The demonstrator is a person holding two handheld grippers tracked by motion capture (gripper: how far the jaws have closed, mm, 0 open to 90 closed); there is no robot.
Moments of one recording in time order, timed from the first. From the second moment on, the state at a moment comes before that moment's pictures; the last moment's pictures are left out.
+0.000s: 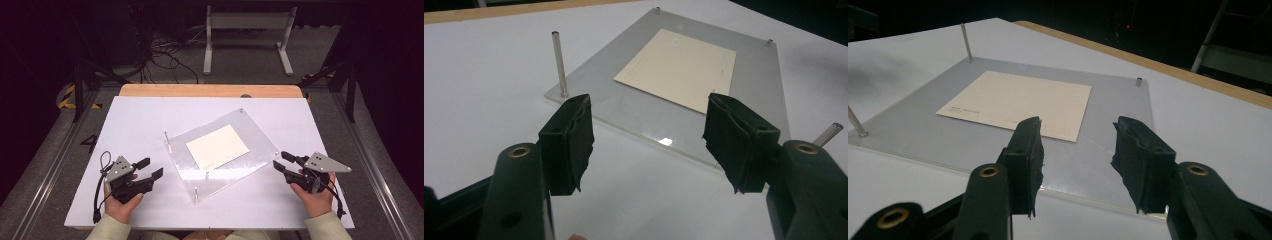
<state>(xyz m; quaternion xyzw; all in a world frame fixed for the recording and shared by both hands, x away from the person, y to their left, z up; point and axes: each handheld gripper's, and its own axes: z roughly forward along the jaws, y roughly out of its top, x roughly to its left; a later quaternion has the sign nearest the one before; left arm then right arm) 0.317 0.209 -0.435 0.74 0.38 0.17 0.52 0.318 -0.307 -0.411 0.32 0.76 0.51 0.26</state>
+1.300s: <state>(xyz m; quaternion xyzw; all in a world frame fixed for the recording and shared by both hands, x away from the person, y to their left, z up) 0.298 0.136 -0.432 0.79 0.27 0.09 0.54 0.317 -0.309 -0.415 0.33 0.75 0.51 0.24</state>
